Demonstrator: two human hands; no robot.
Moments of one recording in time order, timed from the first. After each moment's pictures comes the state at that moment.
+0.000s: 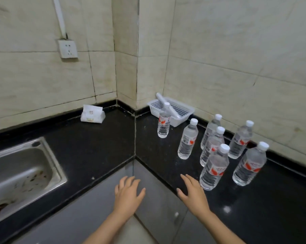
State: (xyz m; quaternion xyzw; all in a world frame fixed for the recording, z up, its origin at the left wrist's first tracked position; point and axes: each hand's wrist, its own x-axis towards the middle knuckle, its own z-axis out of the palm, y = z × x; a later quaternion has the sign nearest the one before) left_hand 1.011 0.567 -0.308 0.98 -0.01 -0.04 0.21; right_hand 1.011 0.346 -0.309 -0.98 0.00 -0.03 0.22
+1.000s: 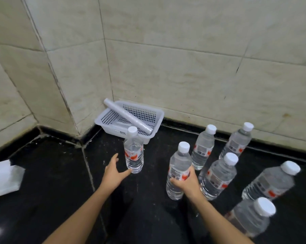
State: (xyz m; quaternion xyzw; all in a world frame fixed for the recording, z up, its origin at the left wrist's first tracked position) left_hand 1.412 0.516 -0.319 0.86 -0.06 -0.15 0.48; right_hand 1.280 0.301 -0.330 -0.73 0.30 -0.11 0.61
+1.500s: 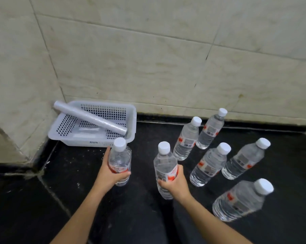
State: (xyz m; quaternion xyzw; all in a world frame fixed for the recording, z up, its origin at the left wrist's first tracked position) left_hand 1.489 0.486 -0.329 0.71 -0.24 -0.28 0.60; right_hand 1.312 0.346 -0.332 -0.71 0.45 -0.17 0.51
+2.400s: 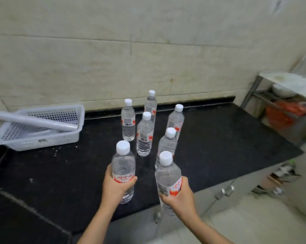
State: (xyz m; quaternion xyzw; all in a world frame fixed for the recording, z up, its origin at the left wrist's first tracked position) left_hand 1.245 0.485 -0.293 0.70 -0.25 -0.26 0.62; right_hand 1.068 0.422 -0.296 -0.67 0.55 -0.25 0.42
